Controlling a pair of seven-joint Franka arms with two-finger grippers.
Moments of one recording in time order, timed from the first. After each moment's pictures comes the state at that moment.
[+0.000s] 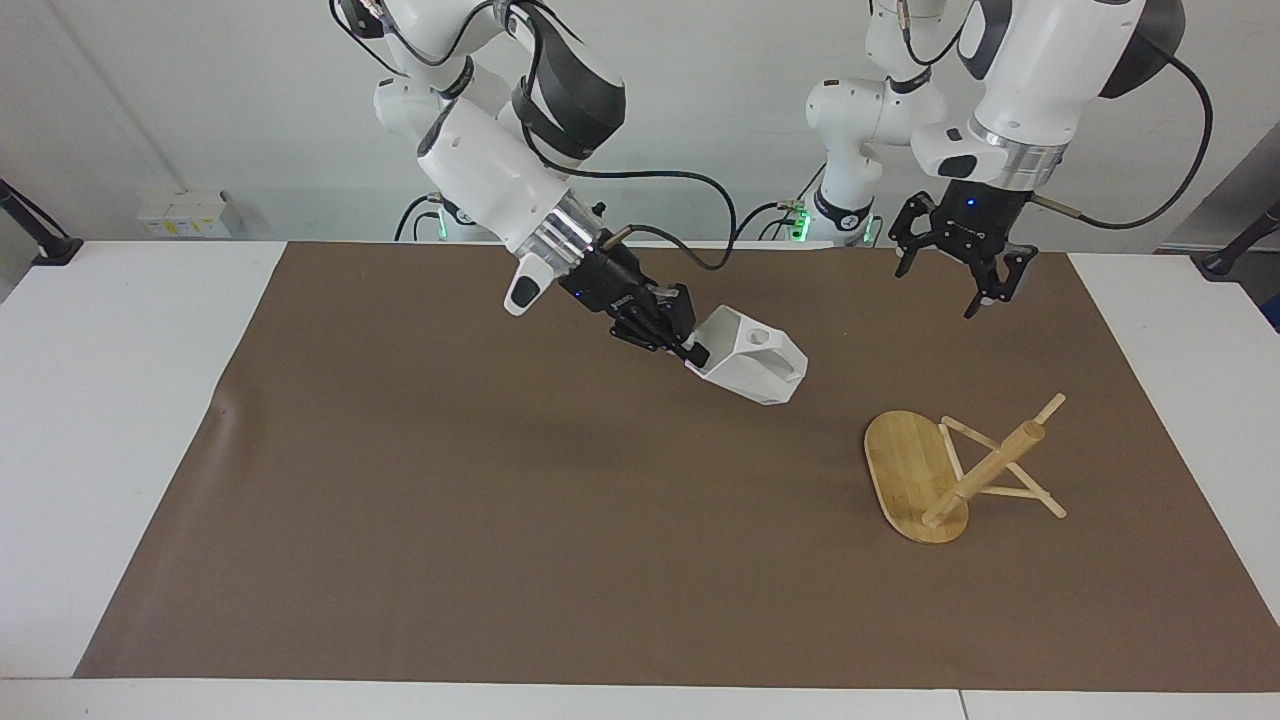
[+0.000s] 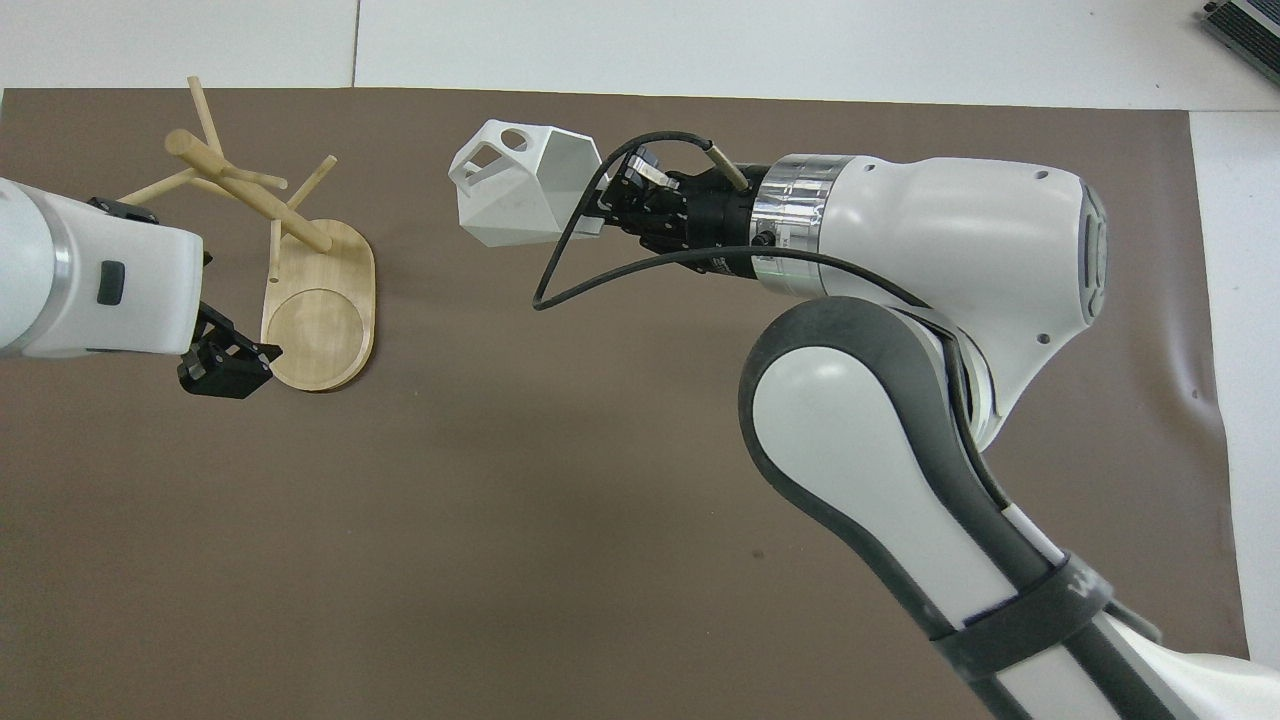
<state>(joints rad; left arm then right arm) -0.26 -0.07 0.01 -1.72 -0.04 1.82 0.89 0.10 0.26 0.41 -1.63 0.72 2.34 0.40</state>
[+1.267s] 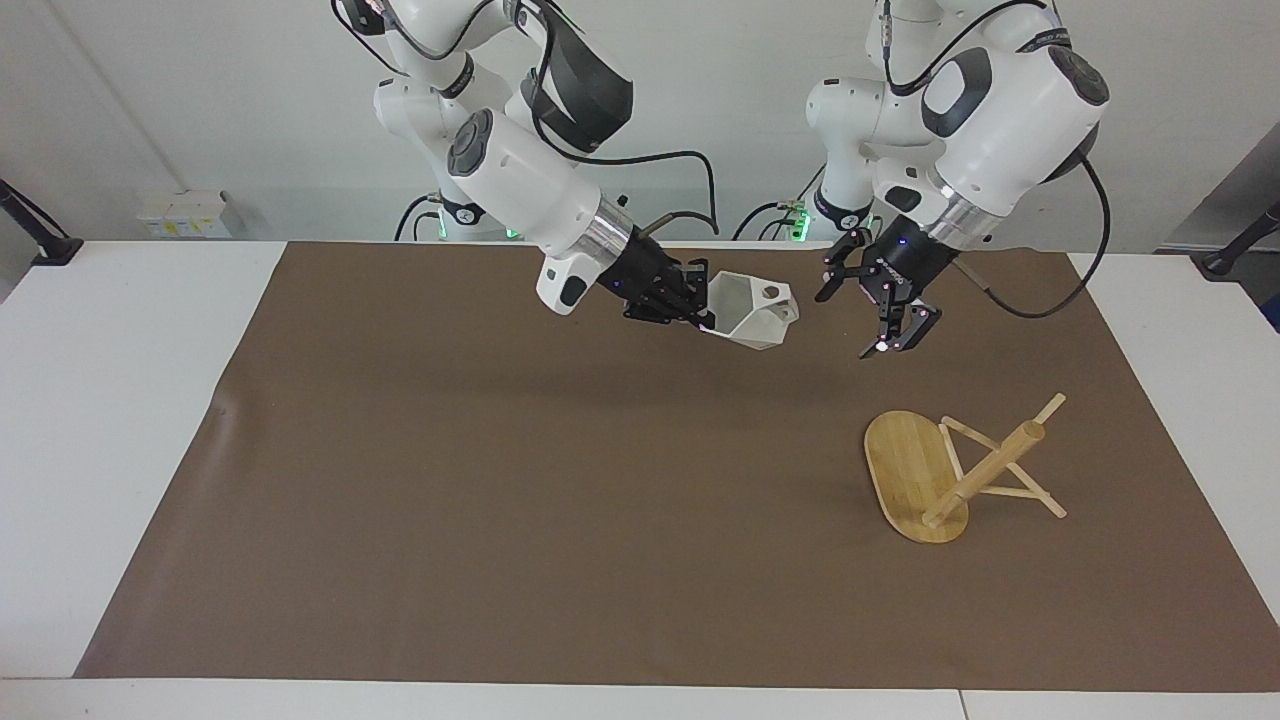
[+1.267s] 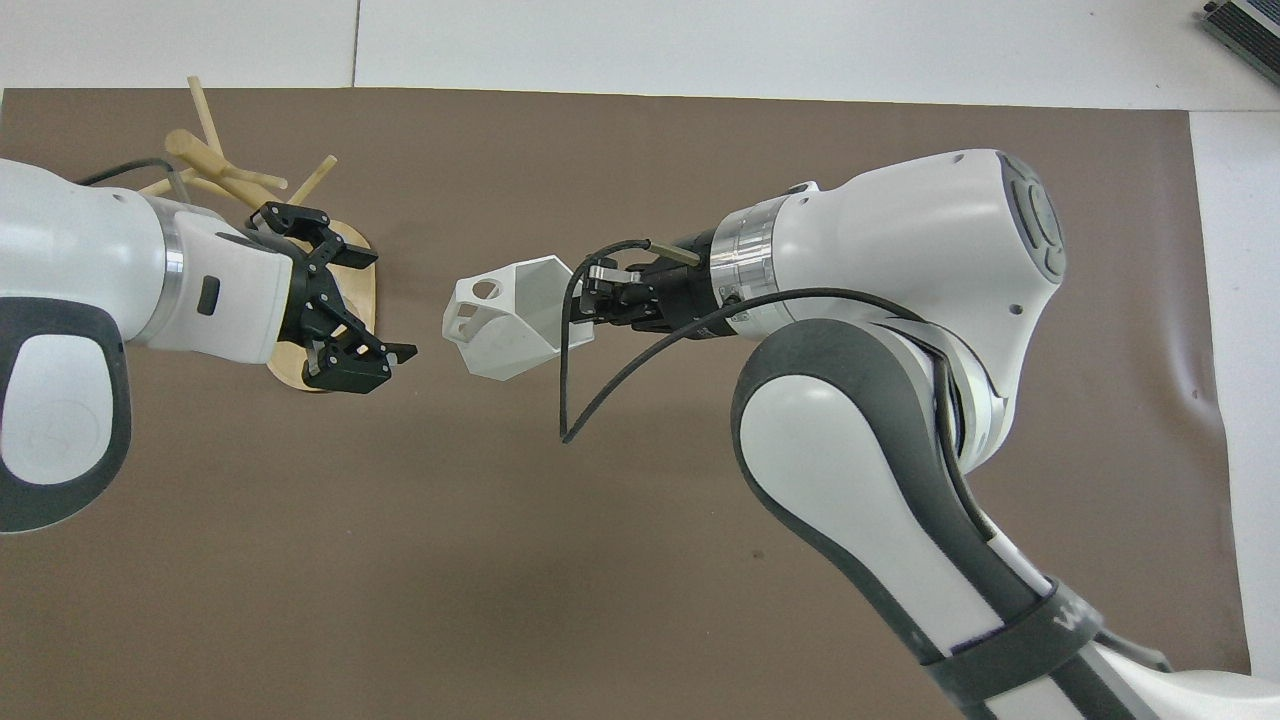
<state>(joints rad) -0.29 -0.08 0.01 -1.97 -0.54 2.08 1.13 0.10 0.24 0.41 -1.63 0.67 2.17 0.33</state>
